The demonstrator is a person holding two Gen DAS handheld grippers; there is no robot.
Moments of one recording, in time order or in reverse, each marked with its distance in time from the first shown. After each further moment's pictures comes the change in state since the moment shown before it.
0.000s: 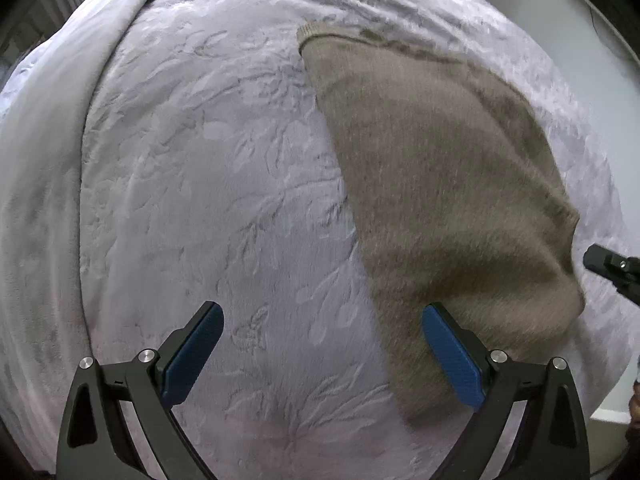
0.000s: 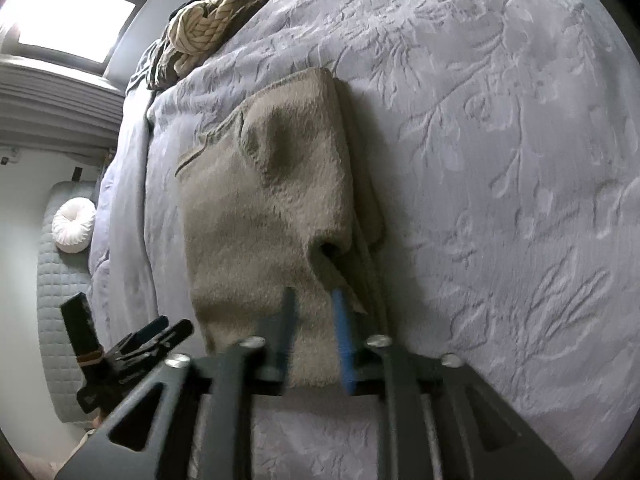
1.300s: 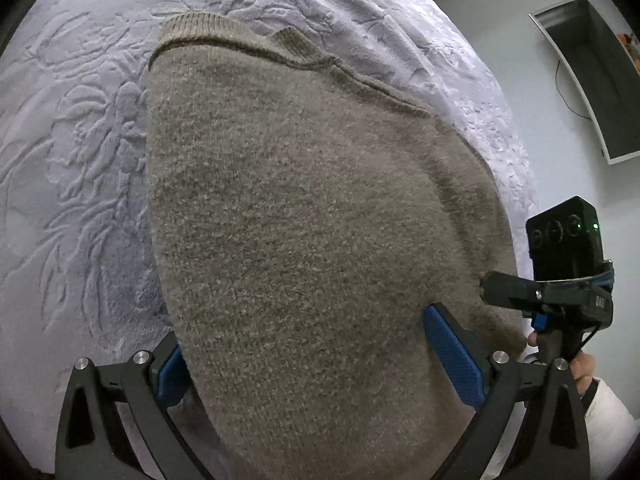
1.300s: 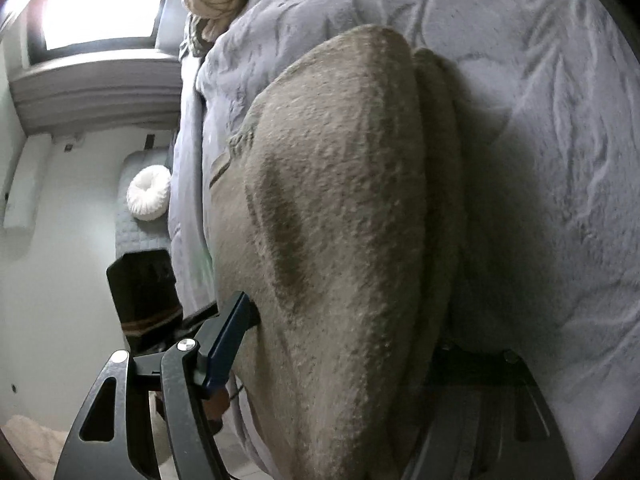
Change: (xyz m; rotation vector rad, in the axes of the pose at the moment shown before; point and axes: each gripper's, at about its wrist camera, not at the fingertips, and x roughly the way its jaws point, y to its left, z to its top) left arm 0.084 -0.037 0.092 -0.067 0.054 -0.417; right arm 0.121 -0.006 0.097 0.000 0.268 0.368
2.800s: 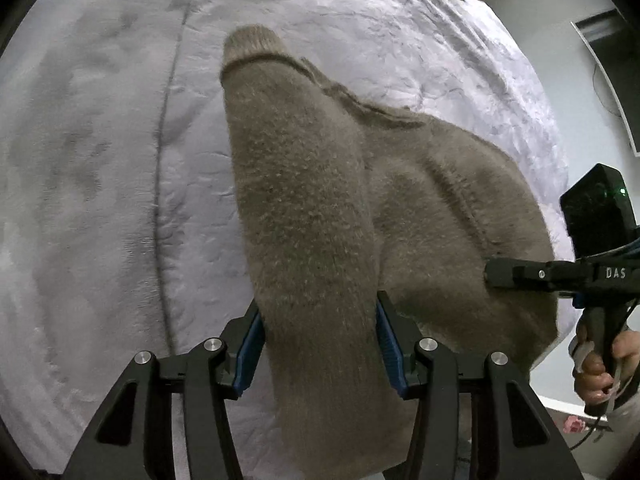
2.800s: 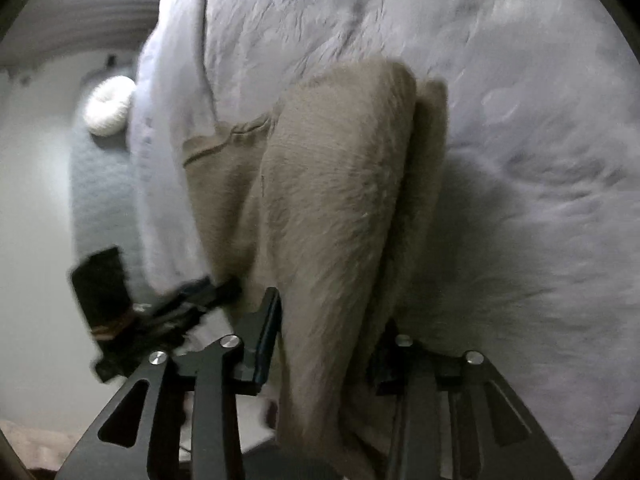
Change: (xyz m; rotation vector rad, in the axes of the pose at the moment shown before) left arm -0.150 0.078 -0.192 -0.124 0.040 0.198; right arm 0.118 0.158 -0.150 -0.082 0.239 -0.267
